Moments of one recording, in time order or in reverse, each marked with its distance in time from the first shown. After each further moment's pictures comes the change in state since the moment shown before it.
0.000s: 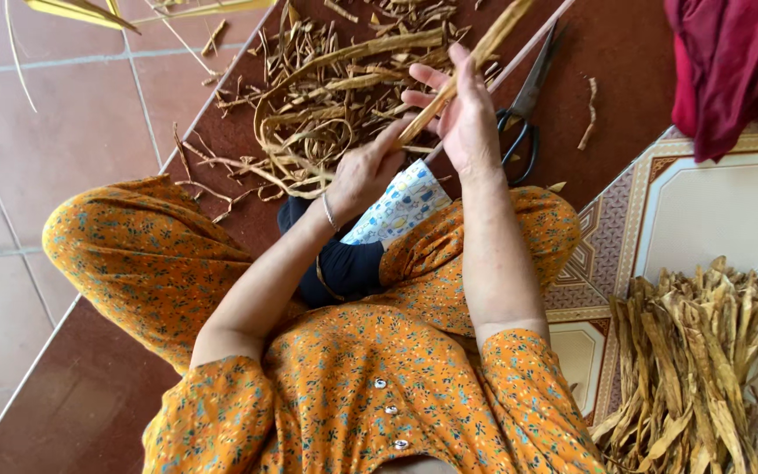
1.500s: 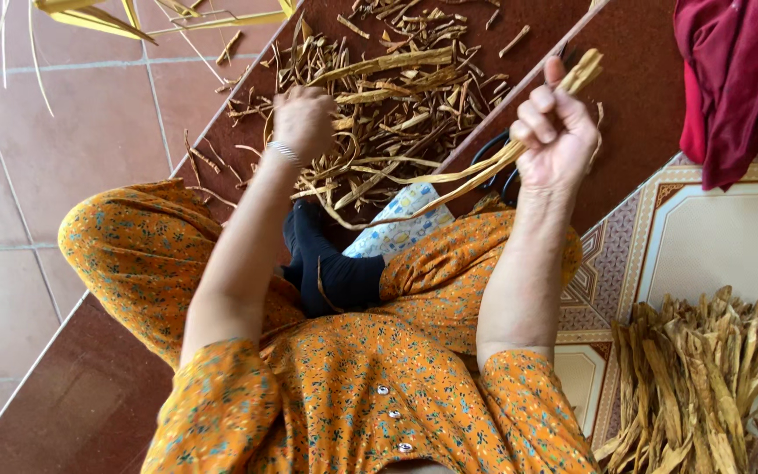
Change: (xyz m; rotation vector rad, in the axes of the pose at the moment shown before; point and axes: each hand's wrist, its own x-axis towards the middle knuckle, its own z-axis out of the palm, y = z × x) left_hand 0.063 -0.104 -0.074 0.918 -0.319 -0.418; right_hand -0.008 -0.048 -0.099 0.553 0.010 -0.053
